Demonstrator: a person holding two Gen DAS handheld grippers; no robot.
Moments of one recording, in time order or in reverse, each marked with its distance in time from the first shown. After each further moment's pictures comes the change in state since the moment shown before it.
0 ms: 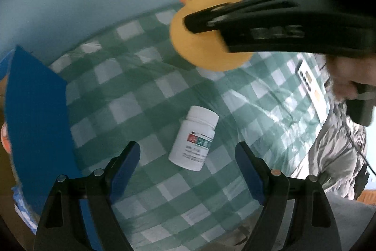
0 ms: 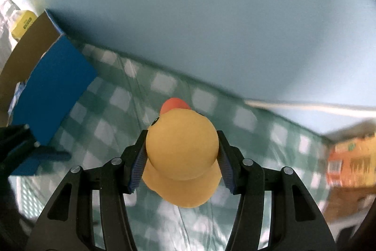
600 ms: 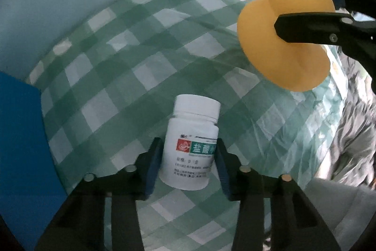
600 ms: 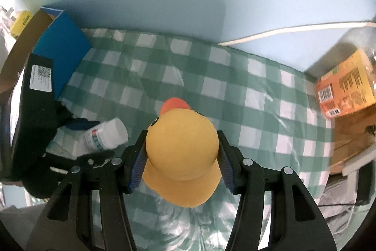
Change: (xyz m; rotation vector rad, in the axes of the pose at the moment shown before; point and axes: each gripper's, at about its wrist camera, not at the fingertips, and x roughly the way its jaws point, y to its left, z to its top) left arm 0.048 -0.017 -0.011 0.145 0.023 0.086; right arm -0.016 -0.066 -0.061 0.131 0.031 -0.022
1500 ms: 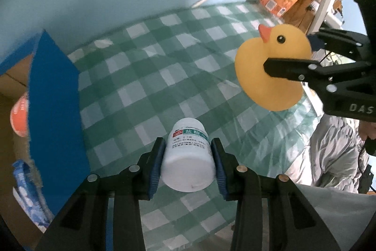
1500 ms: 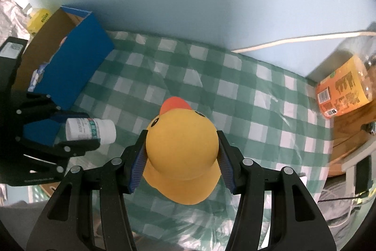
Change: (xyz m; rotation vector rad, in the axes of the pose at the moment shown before) left arm -0.082 0.023 -0.038 -0.159 -0.111 -0.059; right arm -0.010 -0.055 0.023 -0.052 -0.039 0.037
